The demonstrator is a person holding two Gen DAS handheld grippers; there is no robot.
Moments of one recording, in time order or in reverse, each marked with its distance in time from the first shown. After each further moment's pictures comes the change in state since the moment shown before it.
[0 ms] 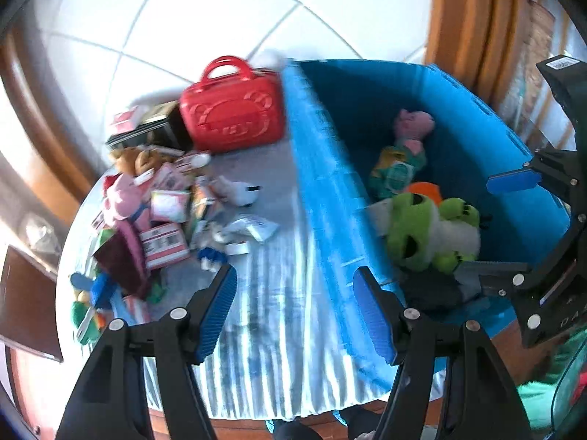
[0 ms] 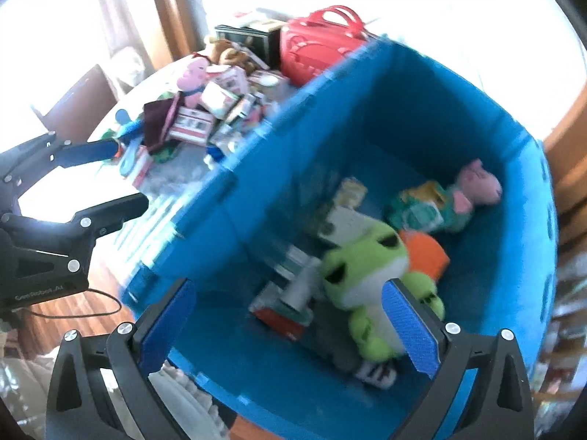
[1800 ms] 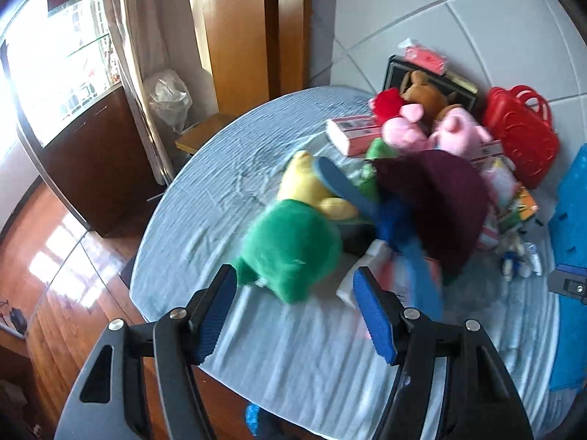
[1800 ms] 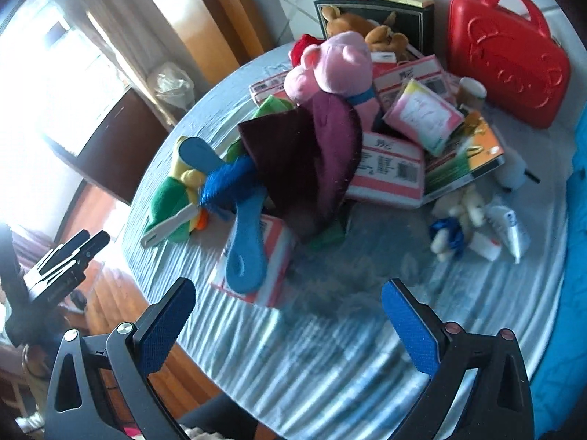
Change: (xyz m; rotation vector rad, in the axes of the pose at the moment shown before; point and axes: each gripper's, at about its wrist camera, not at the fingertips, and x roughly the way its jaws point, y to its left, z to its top) left arm 0.085 0.490 -0.229 -0.563 -0.002 0.326; right arm 0.257 0.294 0.176 0.170 -0.030 0.252
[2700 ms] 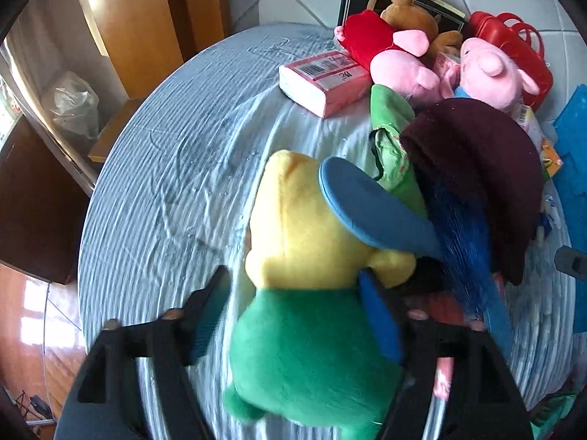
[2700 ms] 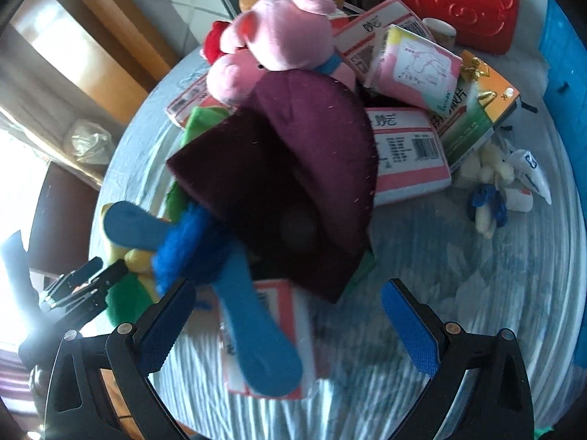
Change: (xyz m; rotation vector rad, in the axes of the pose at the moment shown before) left arm 0.177 -0.005 0.079 0.264 0.225 -0.181; right arm 0.100 0.002 0.047 0.361 0.008 -0.179
